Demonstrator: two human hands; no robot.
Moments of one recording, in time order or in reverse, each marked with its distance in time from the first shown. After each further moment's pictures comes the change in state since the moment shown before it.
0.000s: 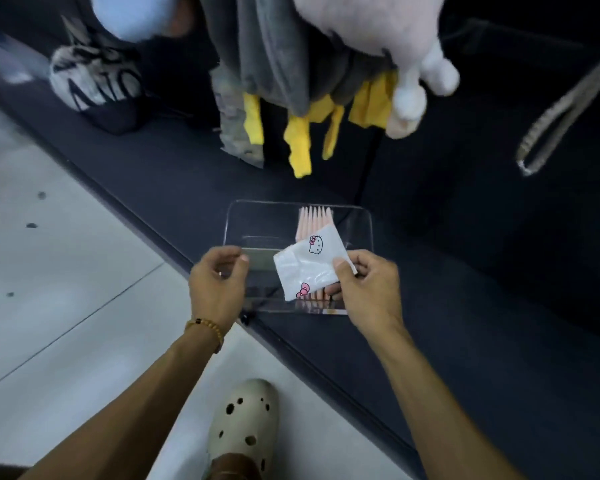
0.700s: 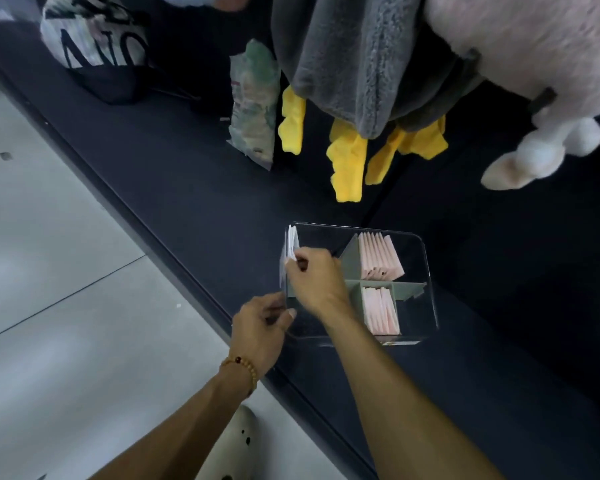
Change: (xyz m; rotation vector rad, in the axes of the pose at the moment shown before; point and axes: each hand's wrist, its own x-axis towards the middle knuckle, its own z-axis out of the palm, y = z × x) left_hand -0.008 -0.041 0.043 -0.051 -0.328 -0.137; right_hand 0.070 0.002 0.092 -0.579 -0.224 -0.130
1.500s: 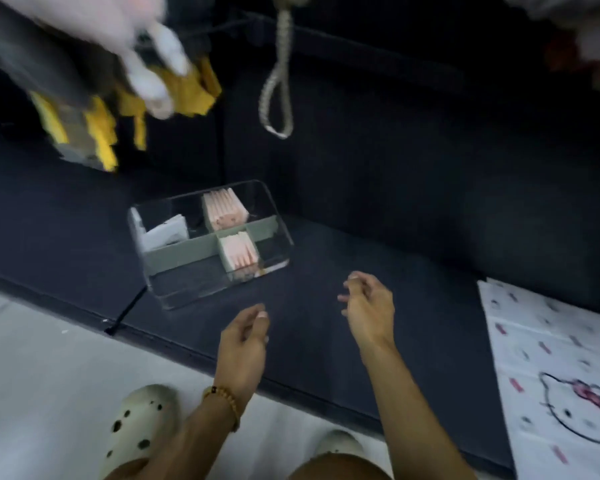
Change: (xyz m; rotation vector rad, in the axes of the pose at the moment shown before) left_hand -0.153 0.042 0.125 -0.237 -0.254 -0.140; right_hand -0.199 0.179 -0.147 0.582 0.609 0.567
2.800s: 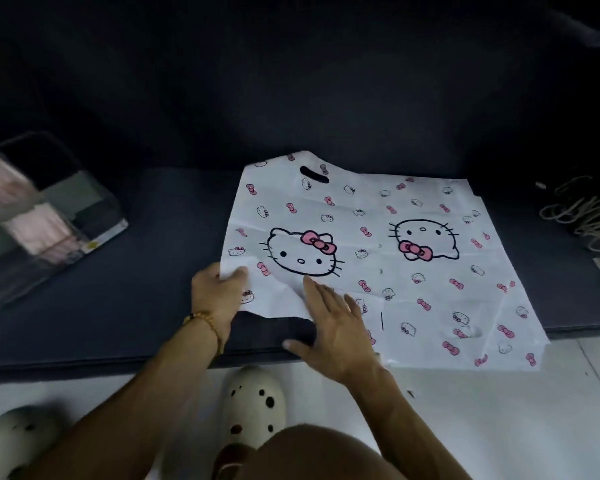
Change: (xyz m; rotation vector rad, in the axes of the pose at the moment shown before) left_hand -0.022 -0.059 0.175 0.240 -0.195 -0.124; right_hand -0.051 0.147 -0.186 -0.963 -0.265 -0.216
